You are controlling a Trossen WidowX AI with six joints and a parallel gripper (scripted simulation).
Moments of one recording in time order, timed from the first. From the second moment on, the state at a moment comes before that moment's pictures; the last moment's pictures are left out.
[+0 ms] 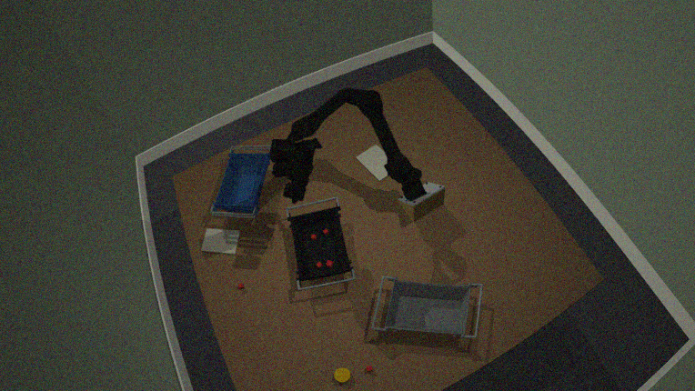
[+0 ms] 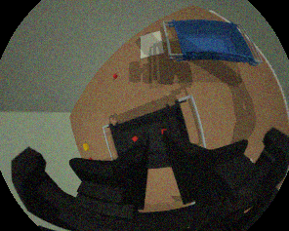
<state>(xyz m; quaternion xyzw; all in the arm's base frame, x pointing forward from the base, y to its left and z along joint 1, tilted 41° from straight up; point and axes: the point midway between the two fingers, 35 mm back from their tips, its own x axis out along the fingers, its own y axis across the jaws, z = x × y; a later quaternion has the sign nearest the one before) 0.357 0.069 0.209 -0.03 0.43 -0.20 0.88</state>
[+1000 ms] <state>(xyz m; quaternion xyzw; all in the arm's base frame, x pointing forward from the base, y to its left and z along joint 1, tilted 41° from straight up) 0.337 -0.061 0.146 -0.19 0.59 -0.29 0.73</state>
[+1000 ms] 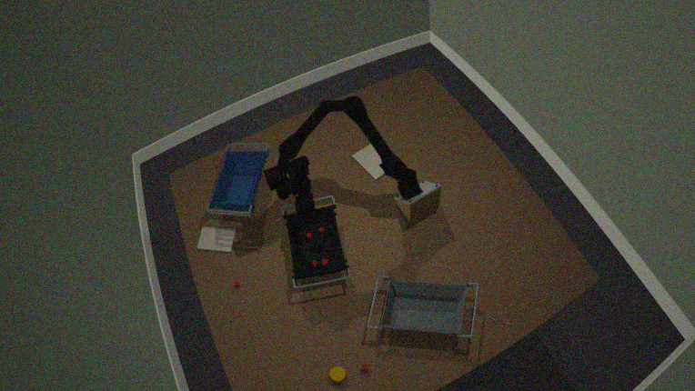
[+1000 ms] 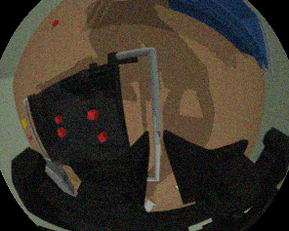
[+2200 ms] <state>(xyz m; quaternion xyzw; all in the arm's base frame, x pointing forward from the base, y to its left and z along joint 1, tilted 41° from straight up) 0.347 -0.013 0.112 -0.19 0.59 -0.29 0.73</state>
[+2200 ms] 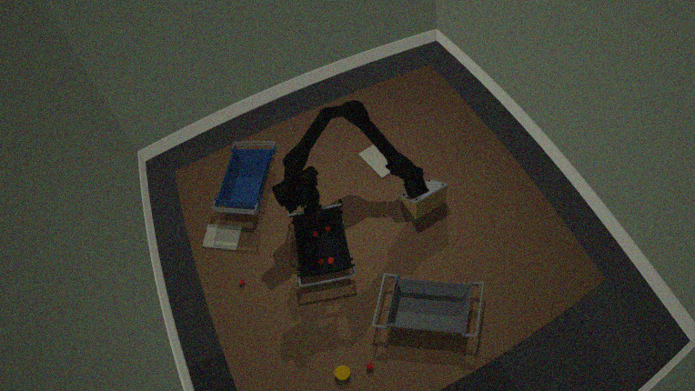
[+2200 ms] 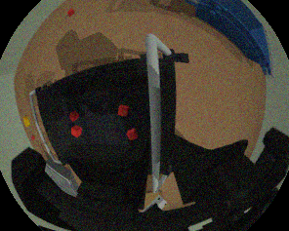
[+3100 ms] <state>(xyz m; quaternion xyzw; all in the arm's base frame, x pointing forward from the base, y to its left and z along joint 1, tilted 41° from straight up) 0.346 0.011 0.123 -0.19 0.59 -0.29 0.73</state>
